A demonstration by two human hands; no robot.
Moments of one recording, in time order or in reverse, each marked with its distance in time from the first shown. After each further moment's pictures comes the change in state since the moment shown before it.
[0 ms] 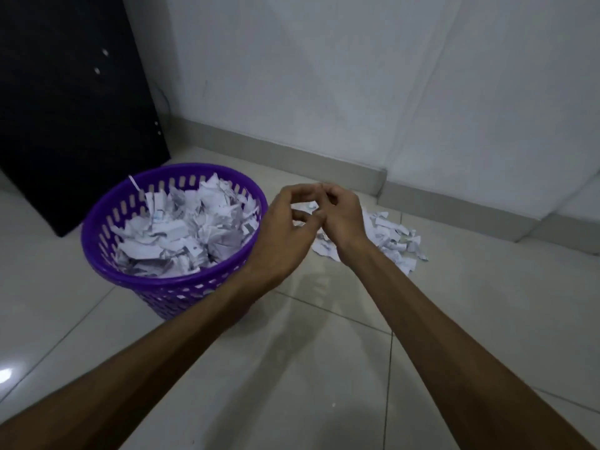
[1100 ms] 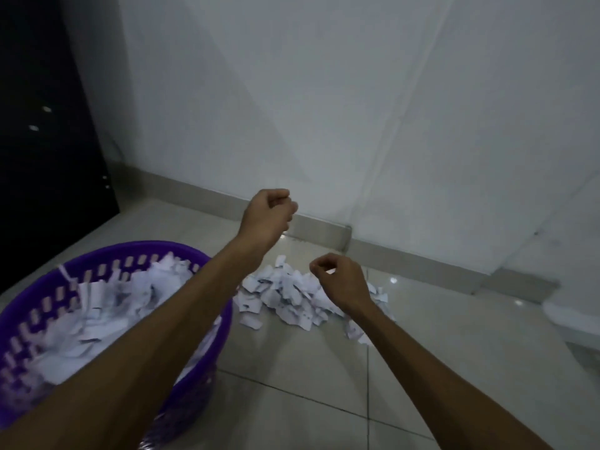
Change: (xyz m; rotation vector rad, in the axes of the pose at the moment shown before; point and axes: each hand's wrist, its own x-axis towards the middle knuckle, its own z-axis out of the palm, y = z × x) left_hand 0.160 0.025 0.021 -0.258 -0.014 -0.264; right_hand 0.074 0.040 -0.065 -0.568 -0.005 0.010
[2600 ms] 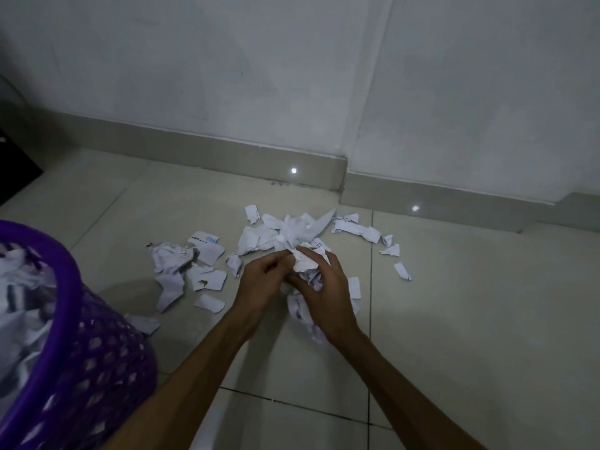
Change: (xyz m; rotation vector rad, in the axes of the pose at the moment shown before) left_hand 0.013 -0.226 0.076 0.224 -0.074 -0.282; right_hand 0.008 0.155 0.081 0.320 -0.055 -0.027
